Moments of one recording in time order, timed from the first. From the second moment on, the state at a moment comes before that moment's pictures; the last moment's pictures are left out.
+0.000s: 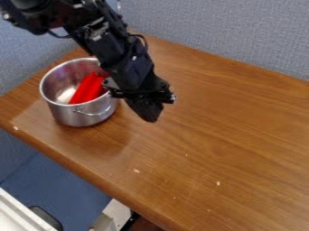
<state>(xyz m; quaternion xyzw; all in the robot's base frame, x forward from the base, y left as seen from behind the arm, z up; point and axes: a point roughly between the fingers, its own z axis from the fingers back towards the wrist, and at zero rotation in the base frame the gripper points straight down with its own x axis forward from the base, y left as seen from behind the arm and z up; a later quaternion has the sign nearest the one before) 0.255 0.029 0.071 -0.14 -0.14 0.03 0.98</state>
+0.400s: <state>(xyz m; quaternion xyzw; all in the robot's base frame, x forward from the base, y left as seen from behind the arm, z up) 0.259 0.038 0.068 -0.16 -0.11 0.03 0.98</state>
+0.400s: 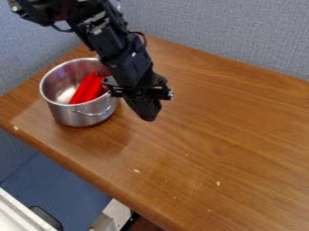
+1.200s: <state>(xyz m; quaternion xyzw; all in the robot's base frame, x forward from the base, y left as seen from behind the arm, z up) 0.247 0.009 0.064 -0.17 -0.04 -0.02 0.98</state>
